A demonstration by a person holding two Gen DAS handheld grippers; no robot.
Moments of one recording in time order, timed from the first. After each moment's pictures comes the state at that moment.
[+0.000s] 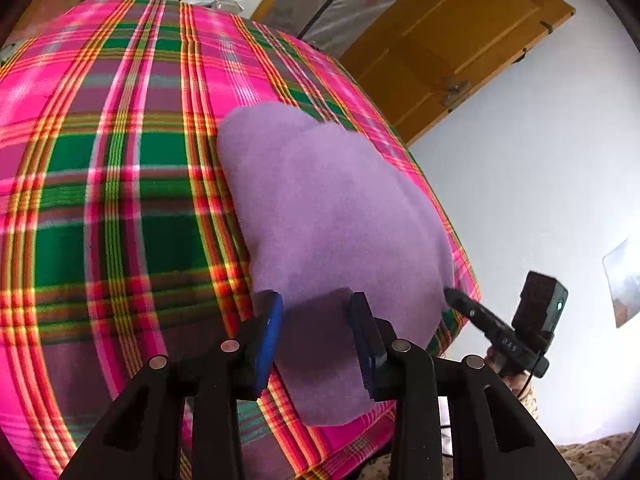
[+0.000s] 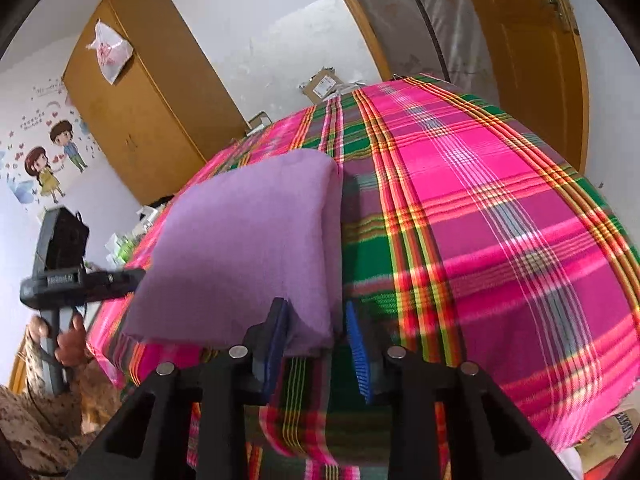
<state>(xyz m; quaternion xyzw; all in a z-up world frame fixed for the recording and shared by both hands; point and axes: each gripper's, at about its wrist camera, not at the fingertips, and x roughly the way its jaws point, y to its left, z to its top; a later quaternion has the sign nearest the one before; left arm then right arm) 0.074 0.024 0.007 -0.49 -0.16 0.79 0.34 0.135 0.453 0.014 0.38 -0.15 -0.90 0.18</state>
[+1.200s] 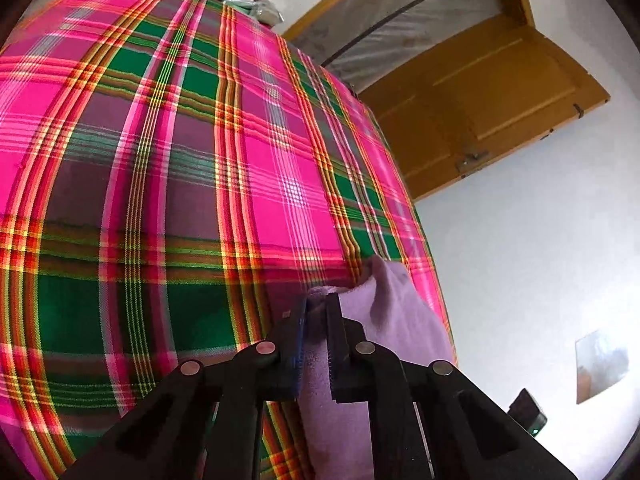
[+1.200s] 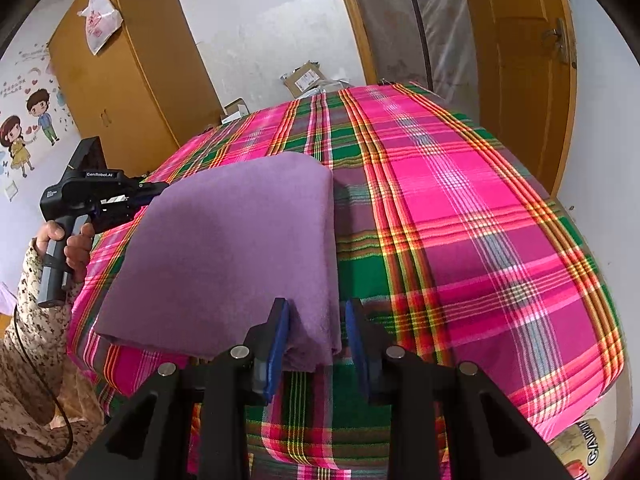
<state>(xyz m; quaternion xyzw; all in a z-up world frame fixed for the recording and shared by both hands) -0.067 0.007 0.003 -0.49 -0.27 0.77 0.31 0.128 0.432 0.030 0.39 -0.09 -0.91 0.13</state>
